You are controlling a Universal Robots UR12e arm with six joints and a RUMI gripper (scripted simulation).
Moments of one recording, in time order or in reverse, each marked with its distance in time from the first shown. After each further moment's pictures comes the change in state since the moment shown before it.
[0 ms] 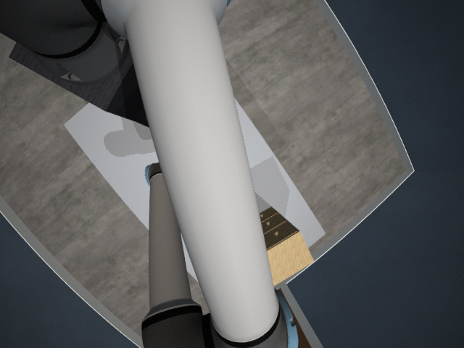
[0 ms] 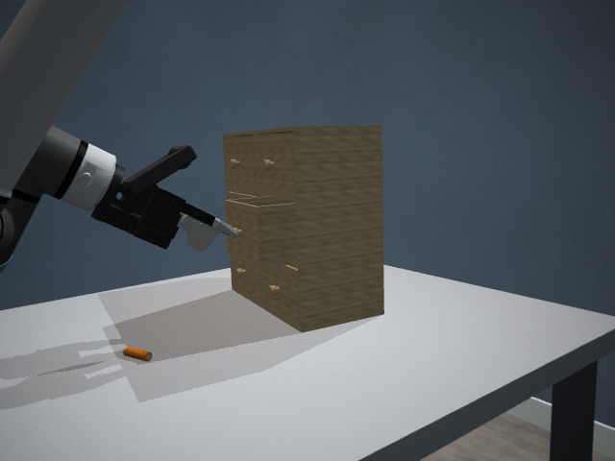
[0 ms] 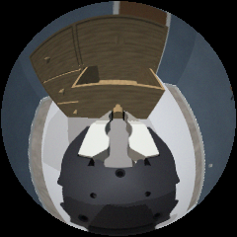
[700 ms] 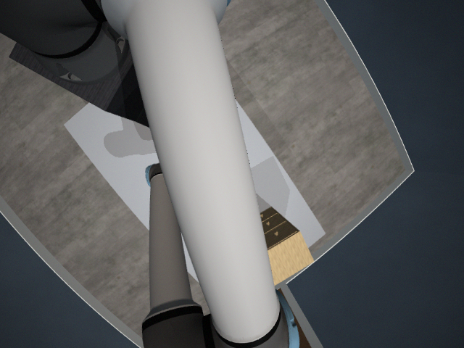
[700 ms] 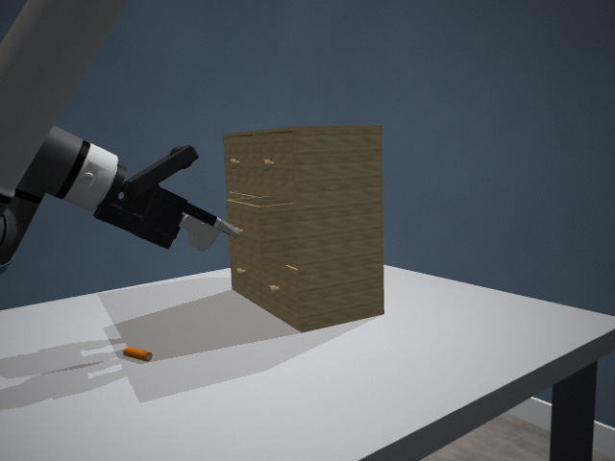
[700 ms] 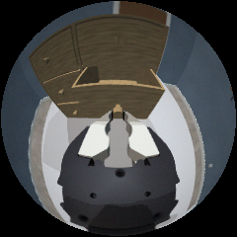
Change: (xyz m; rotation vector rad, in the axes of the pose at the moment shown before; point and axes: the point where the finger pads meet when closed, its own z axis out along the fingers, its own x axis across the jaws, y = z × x) arm 0.000 -0.001 0.002 0.000 0.000 0.000
